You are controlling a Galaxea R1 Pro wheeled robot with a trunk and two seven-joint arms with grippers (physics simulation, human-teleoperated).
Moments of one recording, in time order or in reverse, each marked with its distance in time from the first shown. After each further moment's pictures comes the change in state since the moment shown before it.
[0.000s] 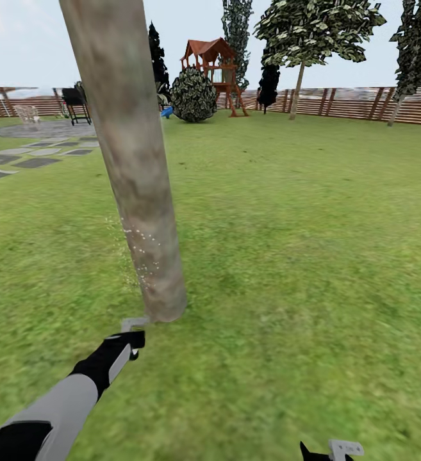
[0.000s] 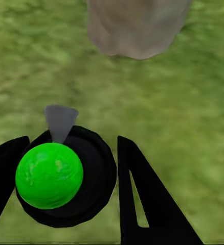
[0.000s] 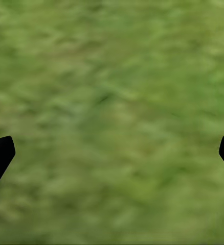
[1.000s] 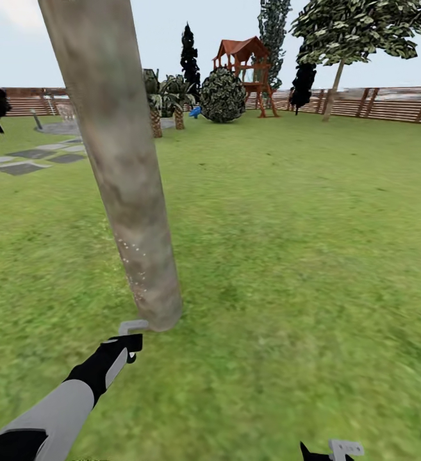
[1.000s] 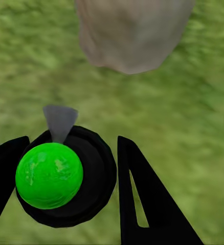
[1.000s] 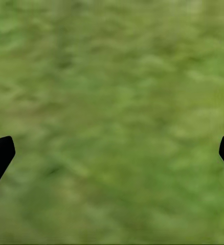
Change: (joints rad) left arm 0.028 0.012 0.000 -0.025 0.006 -0.003 0.002; right arm 0.000 0.000 0.000 0.000 0.001 0.000 -0.002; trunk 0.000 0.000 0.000
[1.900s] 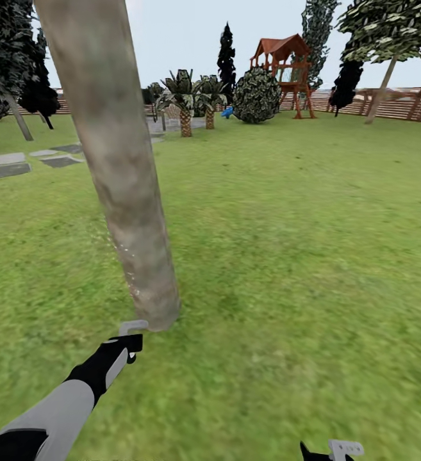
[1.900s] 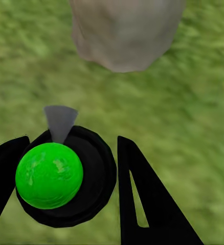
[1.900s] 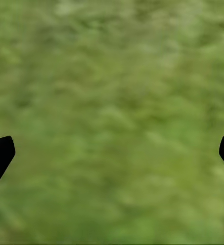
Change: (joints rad) left arm 0.000 -0.001 -0.001 0.002 -0.003 0.002 0.001; right arm 0.000 0.000 0.000 0.000 0.000 0.000 0.000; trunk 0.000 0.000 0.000
